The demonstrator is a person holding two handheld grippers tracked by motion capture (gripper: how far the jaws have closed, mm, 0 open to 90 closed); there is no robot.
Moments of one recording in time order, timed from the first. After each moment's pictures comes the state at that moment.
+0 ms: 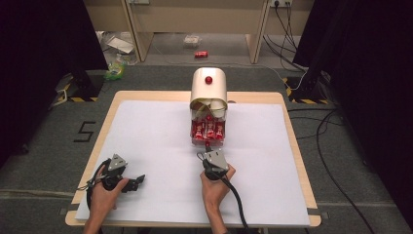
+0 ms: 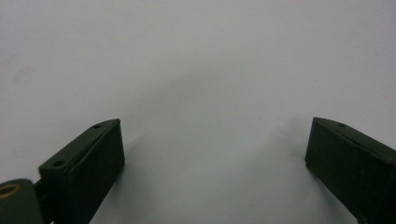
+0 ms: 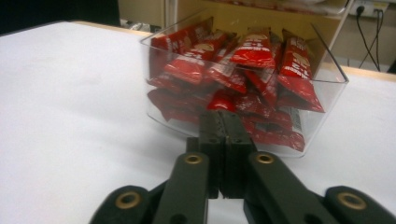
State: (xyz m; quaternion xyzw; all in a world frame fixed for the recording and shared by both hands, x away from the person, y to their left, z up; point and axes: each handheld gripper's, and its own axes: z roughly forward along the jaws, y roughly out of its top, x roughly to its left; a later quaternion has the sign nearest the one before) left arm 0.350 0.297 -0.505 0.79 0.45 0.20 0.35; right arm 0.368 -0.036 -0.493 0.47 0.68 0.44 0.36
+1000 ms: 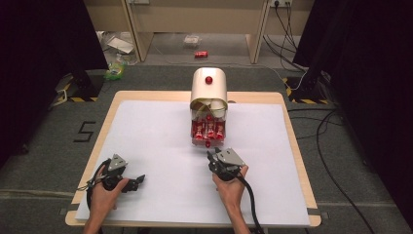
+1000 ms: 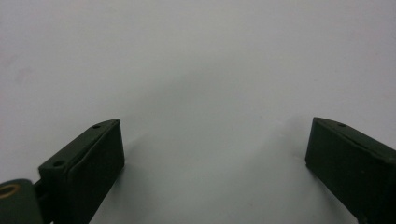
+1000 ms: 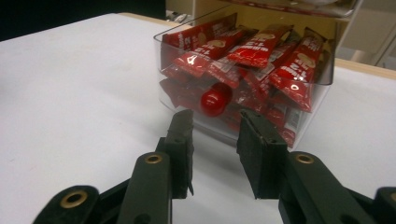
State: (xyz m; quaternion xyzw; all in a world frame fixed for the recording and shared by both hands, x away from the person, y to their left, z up) left arm 0.350 0.297 -0.506 0.79 0.45 0.20 0.35; right arm 0.371 -0.076 -0.479 0.41 0.73 0.46 0.29
